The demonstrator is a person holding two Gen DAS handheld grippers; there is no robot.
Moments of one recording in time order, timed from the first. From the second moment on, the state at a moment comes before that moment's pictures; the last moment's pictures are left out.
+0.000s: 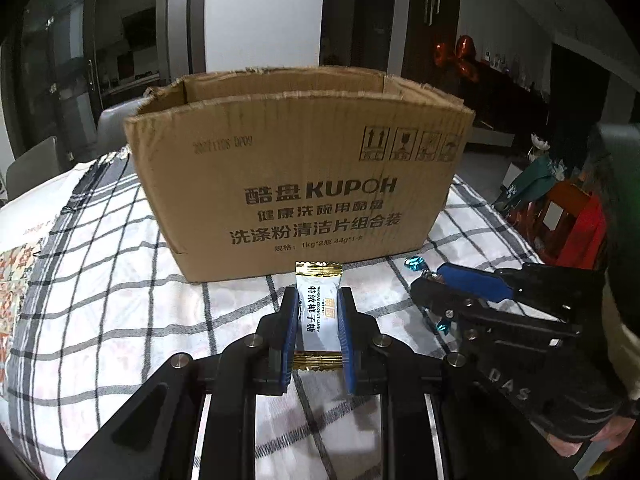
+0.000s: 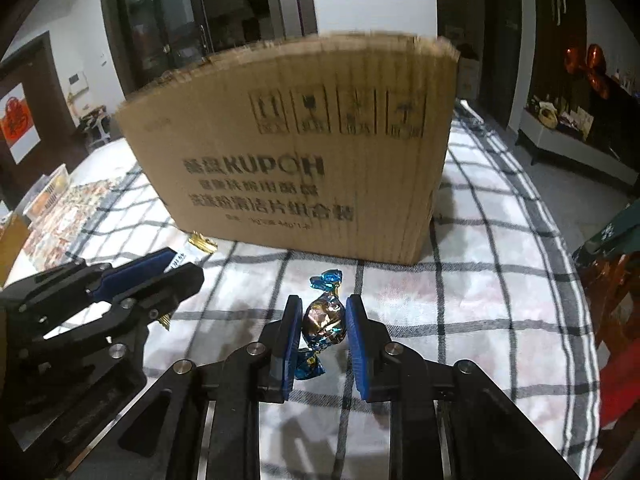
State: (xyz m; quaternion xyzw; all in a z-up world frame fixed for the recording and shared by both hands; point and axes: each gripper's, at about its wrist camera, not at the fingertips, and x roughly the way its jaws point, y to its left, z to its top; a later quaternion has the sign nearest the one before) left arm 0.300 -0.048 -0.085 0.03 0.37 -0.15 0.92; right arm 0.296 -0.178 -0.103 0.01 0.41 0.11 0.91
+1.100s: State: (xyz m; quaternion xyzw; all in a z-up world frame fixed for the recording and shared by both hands) left arm 0.308 -0.023 0.040 0.04 0.23 -0.13 0.96; right arm 0.298 -0.179 0.033 0.02 0.25 0.13 0.96
